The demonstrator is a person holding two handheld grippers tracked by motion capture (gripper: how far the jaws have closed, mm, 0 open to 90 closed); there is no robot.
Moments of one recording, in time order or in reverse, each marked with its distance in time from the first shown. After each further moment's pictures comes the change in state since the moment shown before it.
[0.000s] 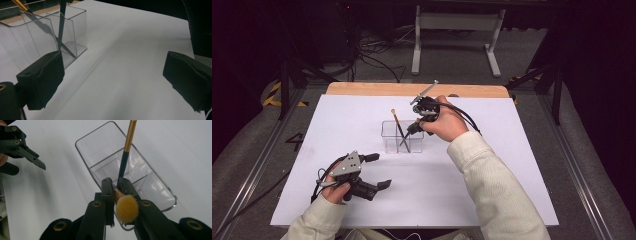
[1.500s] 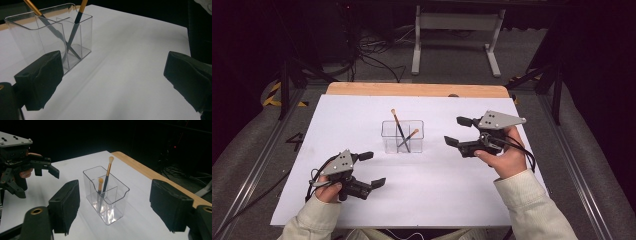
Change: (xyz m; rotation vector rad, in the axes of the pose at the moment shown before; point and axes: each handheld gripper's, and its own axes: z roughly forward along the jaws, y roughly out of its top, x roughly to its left) left arm 0.004 0.000 -0.016 -0.041 0.011 -0.030; right arm 0.038 -0.132 -0.108 -0.631 -0.207 -0.101
